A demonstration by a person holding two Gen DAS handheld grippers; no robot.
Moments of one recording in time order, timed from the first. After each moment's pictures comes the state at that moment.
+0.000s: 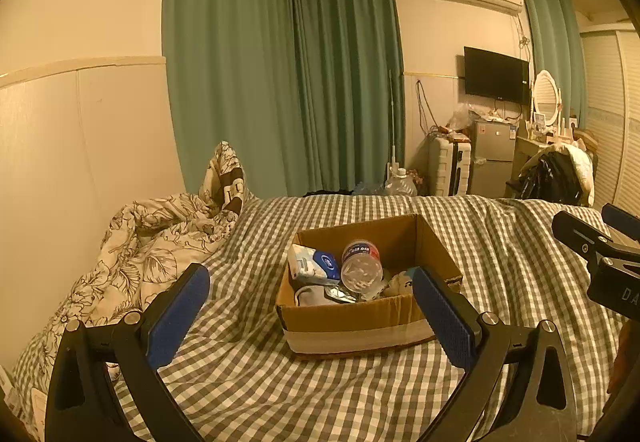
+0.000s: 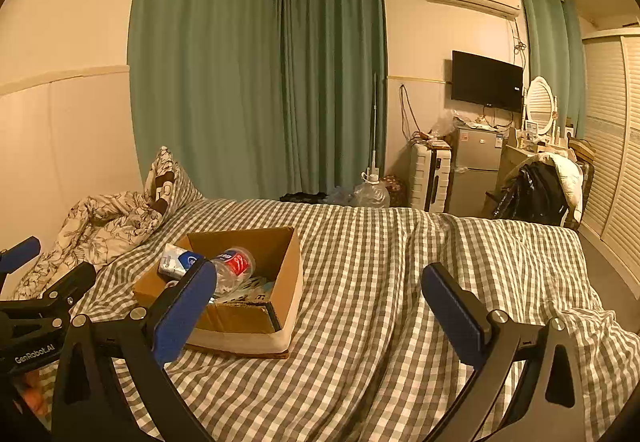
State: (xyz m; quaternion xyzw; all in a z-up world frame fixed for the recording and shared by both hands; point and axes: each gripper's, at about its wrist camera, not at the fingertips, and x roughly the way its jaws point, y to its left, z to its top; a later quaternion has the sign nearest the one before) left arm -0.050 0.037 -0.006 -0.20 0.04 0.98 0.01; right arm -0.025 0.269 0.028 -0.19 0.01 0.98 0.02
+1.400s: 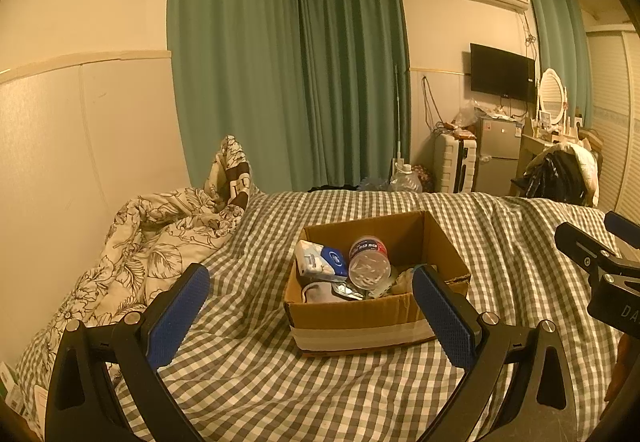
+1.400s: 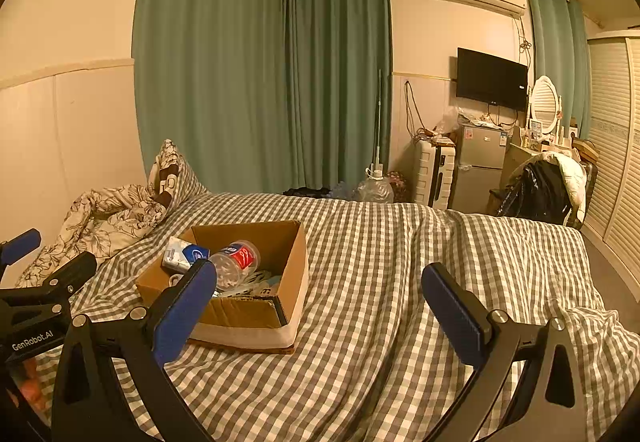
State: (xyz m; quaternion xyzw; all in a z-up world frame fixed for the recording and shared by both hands) left arm -0.052 0.033 -0.006 -0.20 0.04 0.98 0.00; right arm -0.027 0.261 0.021 -0.19 0.01 0.98 0.01
